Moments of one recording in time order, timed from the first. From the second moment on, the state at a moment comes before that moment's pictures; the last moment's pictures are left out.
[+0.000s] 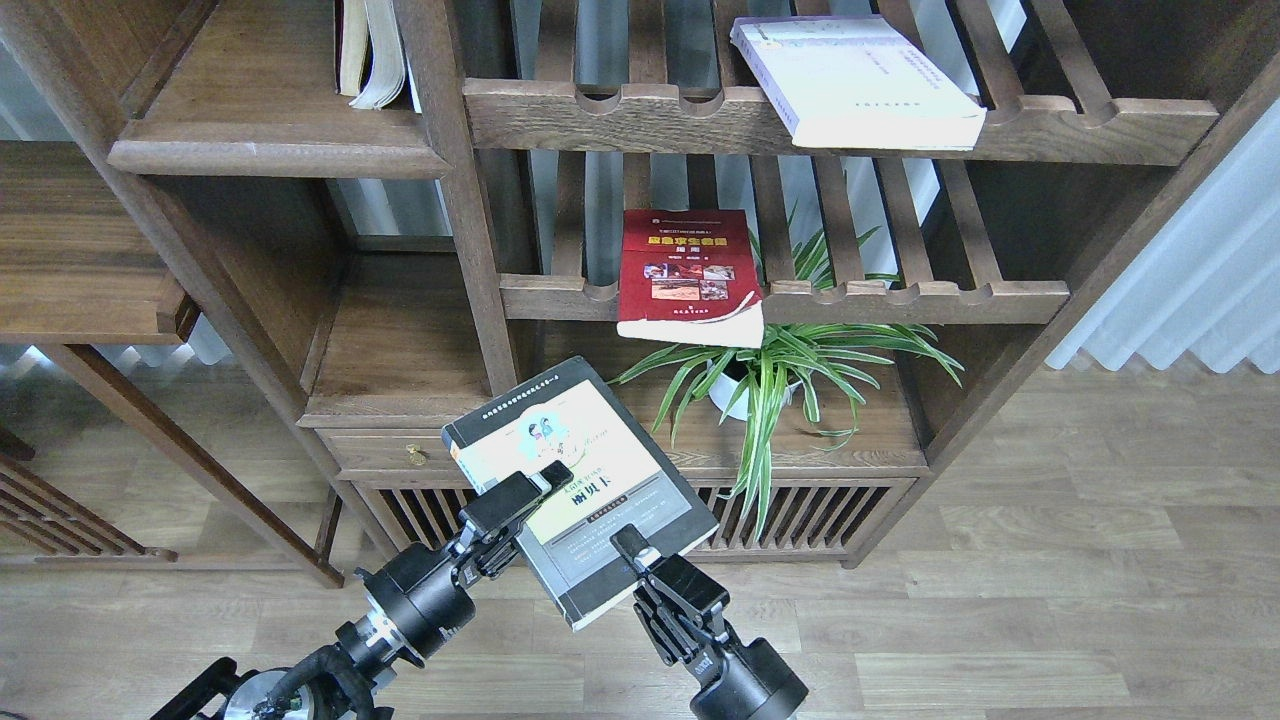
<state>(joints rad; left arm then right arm) 0.03 0.07 -0.98 -1.28 -0.16 -0.49 0.33 -0.29 0.00 0.81 1.38 0.13 0.58 0.00</state>
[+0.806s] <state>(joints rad) 0.06 0.20 -1.11 -1.38 -0.16 -0.49 0.34 -0.26 0.02 0.80 1.37 0.14 0.58 0.01</state>
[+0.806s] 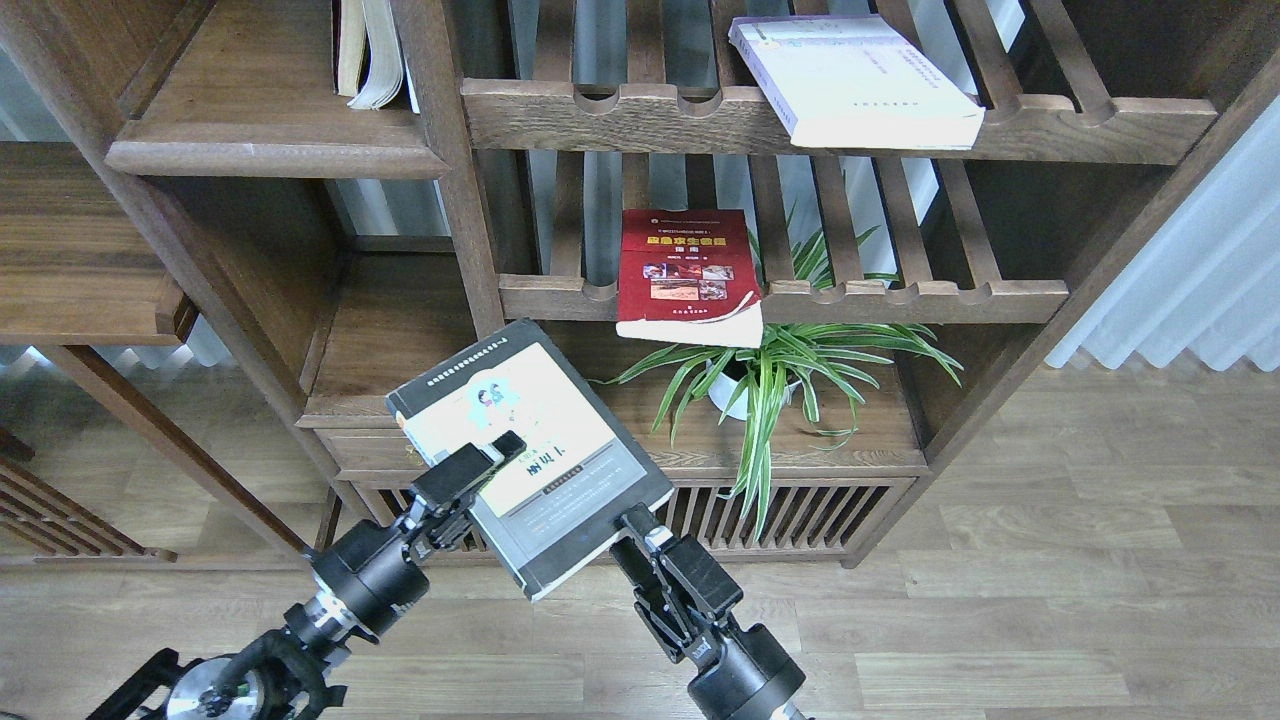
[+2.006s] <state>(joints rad) -0.18 0.61 -1.41 -1.38 -0.26 -0.49 0.37 -0.21 0.02 0.81 1.19 0.12 0.58 0.00</state>
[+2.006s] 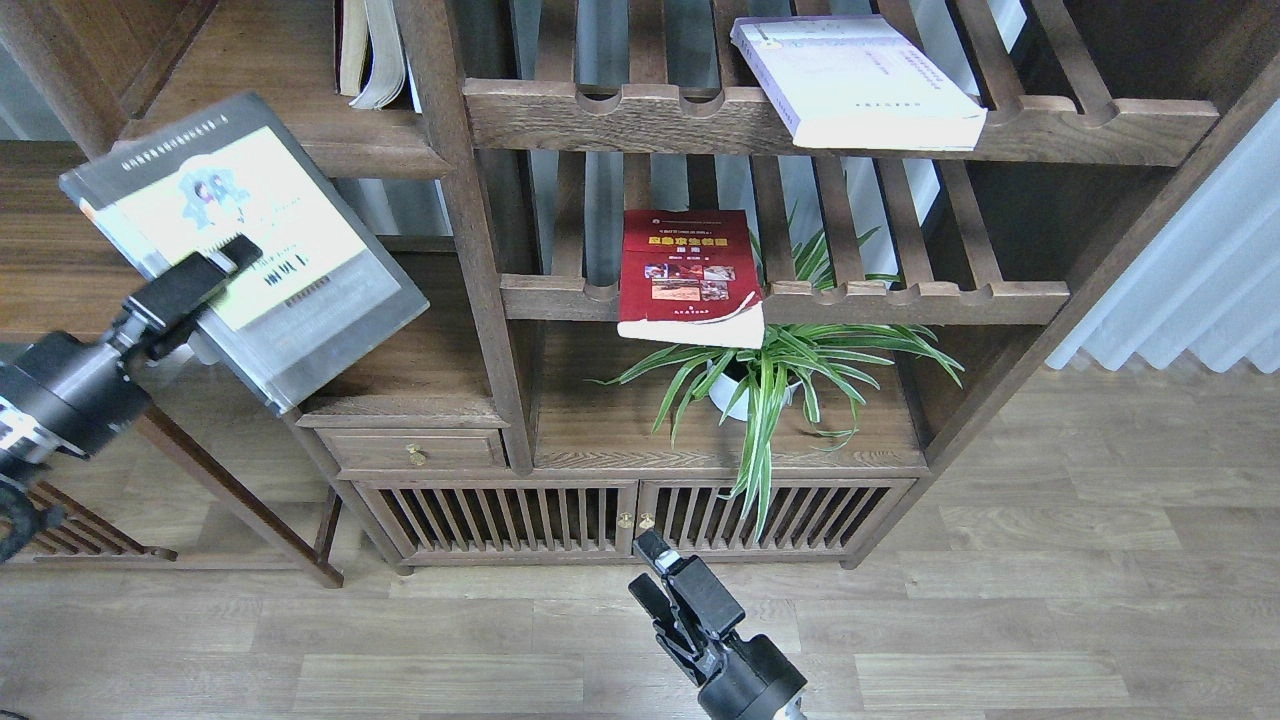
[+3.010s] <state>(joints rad) -0.69 0.86 -1.47 -1.23 0.31 -0.49 0.49 -0.21 0.01 0.80 1.18 0.12 0.58 0.00</state>
